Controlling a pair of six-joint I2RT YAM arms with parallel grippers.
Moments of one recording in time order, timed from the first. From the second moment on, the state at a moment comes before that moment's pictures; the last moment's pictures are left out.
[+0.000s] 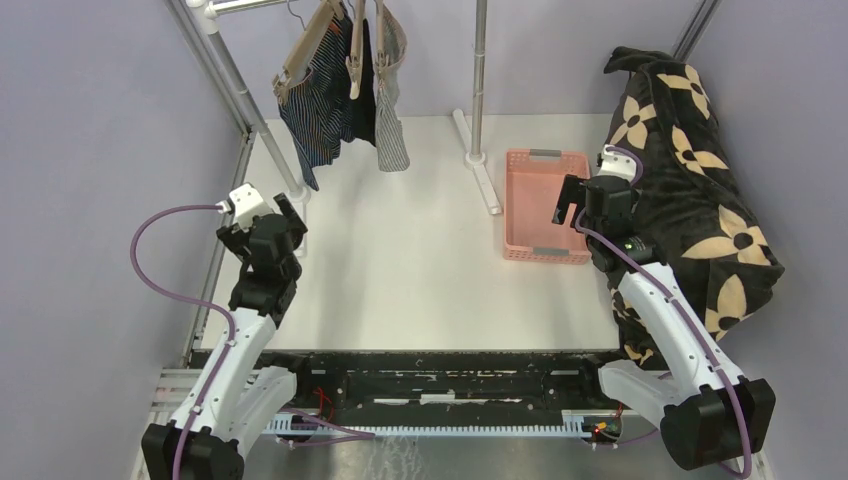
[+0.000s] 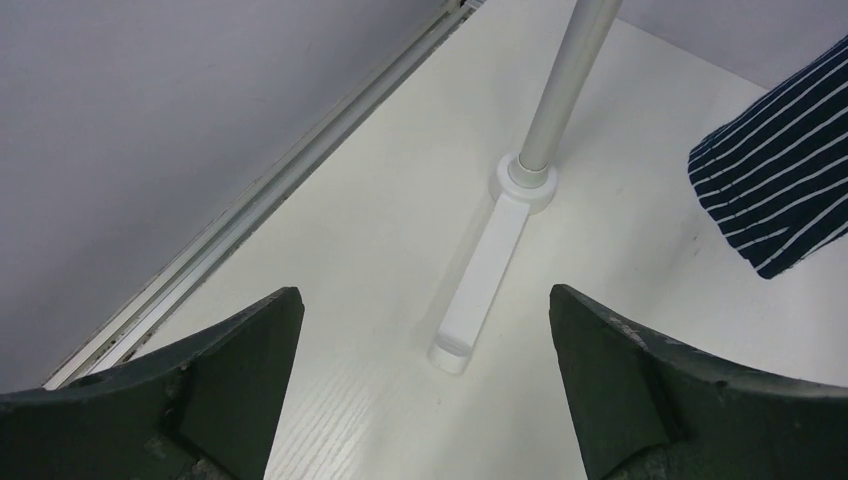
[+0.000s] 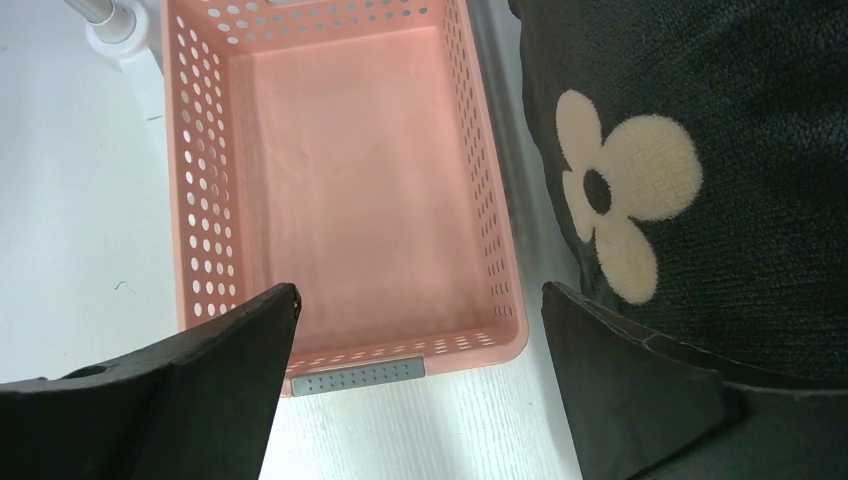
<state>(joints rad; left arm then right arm) -0.16 0.79 0.61 -0.11 -0.73 -0.29 0.22 1.03 0.90 -0.41 0.41 0.26</state>
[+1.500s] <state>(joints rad) -0.16 0.99 1.44 -0.41 -0.20 -0.26 0.25 0.99 0.86 -0.39 0.35 0.25</state>
